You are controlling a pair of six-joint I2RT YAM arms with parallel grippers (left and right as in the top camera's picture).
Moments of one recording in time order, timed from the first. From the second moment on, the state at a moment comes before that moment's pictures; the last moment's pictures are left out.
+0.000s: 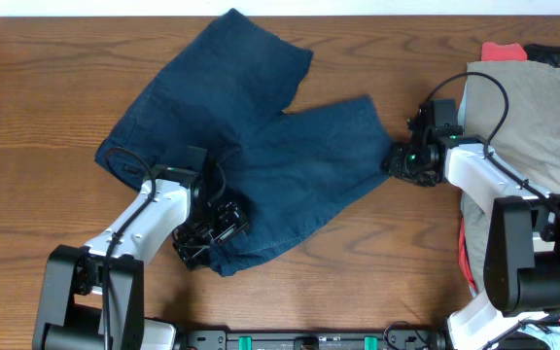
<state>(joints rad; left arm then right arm) -0.22 1.58 0.81 -0.93 0.33 -0.83 0.07 1.81 1.01 -0.46 -0.21 0.39</state>
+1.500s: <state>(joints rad) -0.11 1.70 0.83 -0.37 0.22 -0.72 -0.08 1.46 1.01 -1.02 0.03 0.40</state>
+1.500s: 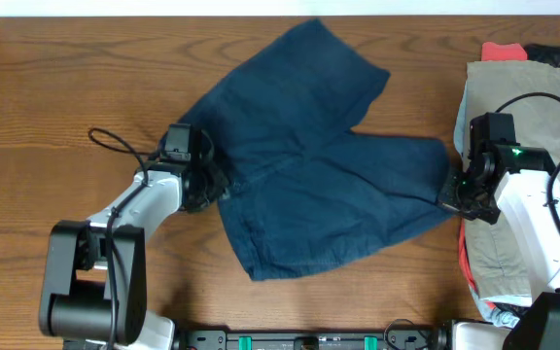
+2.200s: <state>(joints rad) 0.03 1.73 1.12 -1.08 0.28 -0.57 0.03 1.46 1.01 -0.78 -0.06 0.41</state>
